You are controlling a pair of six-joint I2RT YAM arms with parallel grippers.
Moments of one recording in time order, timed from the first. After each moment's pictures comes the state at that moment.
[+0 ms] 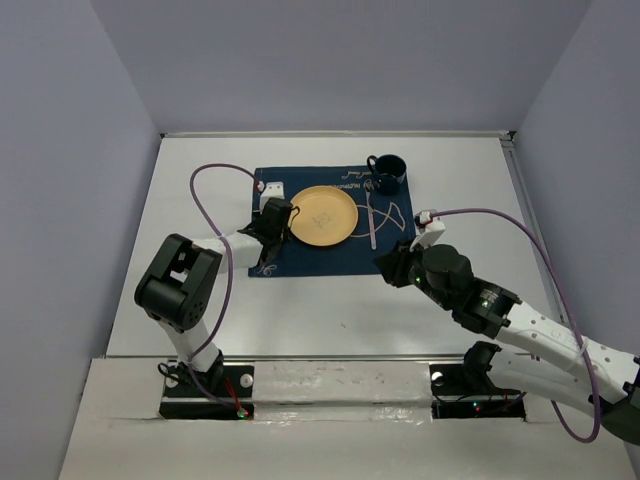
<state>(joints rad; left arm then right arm) -0.49 1.71 0.82 0.16 -0.42 -0.37 0.90 0.81 0.65 -0.18 0.31 0.57</state>
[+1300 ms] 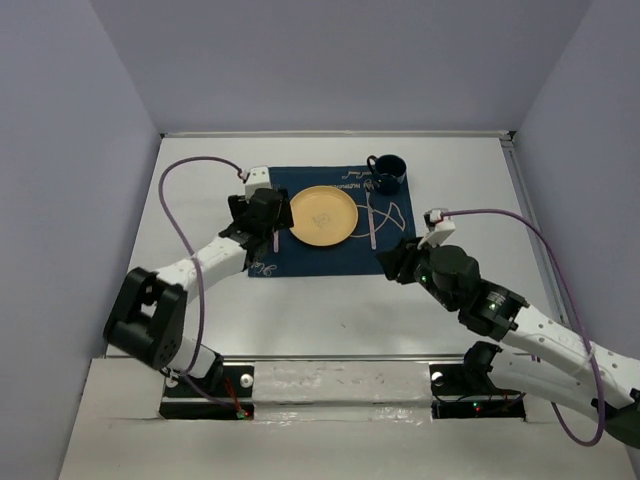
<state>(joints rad) -0.49 1.54 0.84 0.04 -0.52 -0.39 0.90 0.80 0.66 -0.19 0.37 0.57</state>
